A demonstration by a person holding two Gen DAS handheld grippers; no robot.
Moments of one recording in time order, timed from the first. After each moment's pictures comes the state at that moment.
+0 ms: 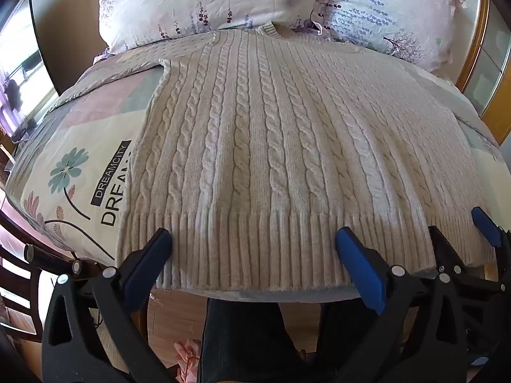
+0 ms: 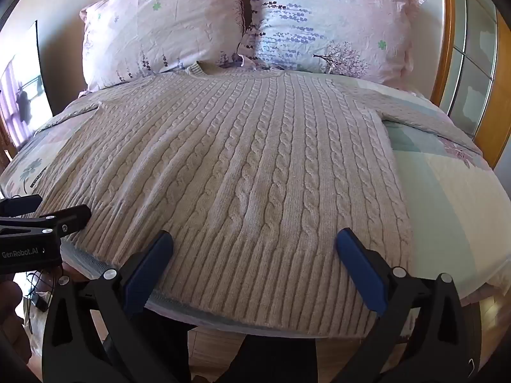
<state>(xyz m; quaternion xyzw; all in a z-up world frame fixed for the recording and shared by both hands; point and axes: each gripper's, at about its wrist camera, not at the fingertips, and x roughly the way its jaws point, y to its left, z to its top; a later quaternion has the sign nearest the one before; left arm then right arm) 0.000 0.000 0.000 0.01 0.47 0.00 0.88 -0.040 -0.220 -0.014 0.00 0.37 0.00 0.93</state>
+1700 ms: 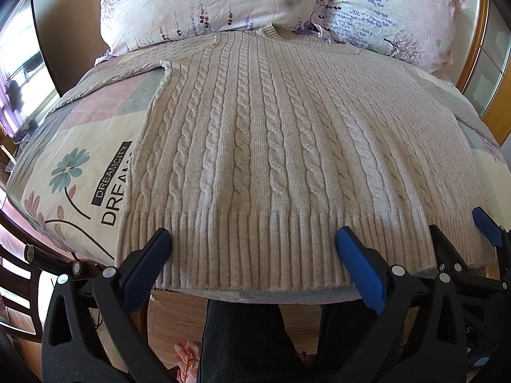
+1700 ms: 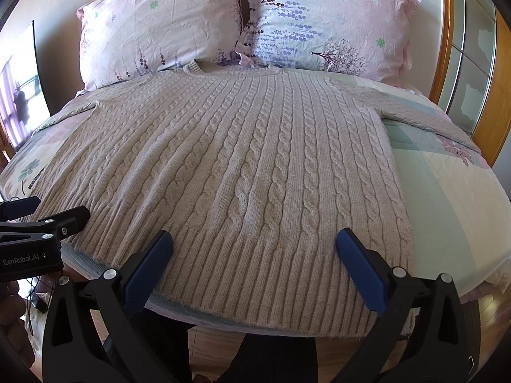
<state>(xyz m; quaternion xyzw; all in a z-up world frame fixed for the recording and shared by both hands) 0.002 0.003 0.003 0.01 0.46 0.00 0.89 -0.038 -0.219 -0.015 0.00 0.37 0.00 0.93</state>
